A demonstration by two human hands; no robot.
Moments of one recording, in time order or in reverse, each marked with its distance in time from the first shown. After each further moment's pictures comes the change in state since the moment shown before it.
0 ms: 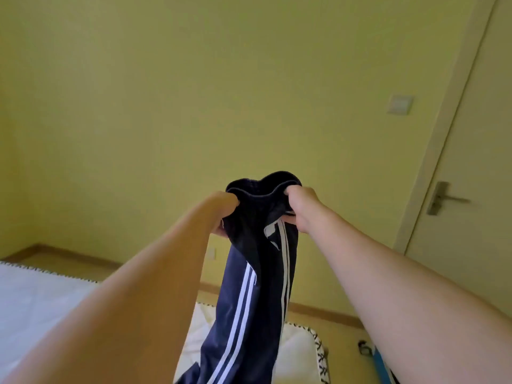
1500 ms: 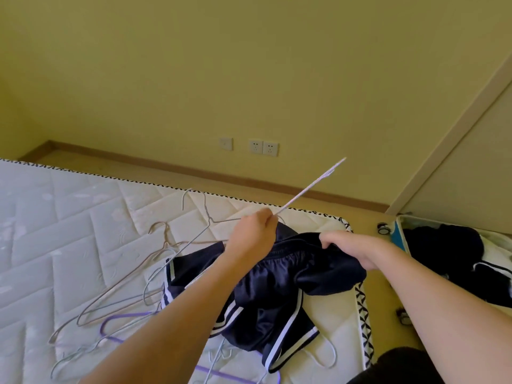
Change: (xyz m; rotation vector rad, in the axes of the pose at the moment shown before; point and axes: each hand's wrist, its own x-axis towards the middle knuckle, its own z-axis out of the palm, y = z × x) left_hand 0.030 -0.276 0.080 0.527 -0.049 0.270; right_hand 0.004 0.280 -0.071 -0.711 -0.464 0.776
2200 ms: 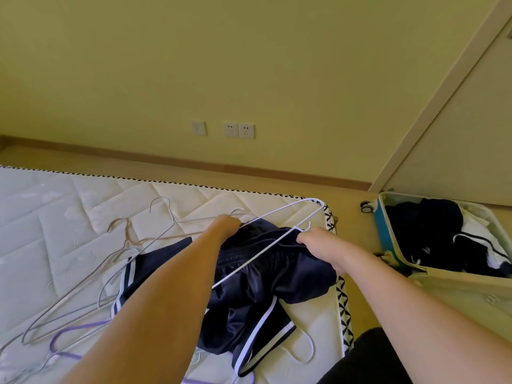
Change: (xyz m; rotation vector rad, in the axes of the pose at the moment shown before) left_hand 0.111 -0.088 0.098 0.060 -0.320 -0.618; right_hand 0.047 0.035 0.007 0.063 0.153 -0.156
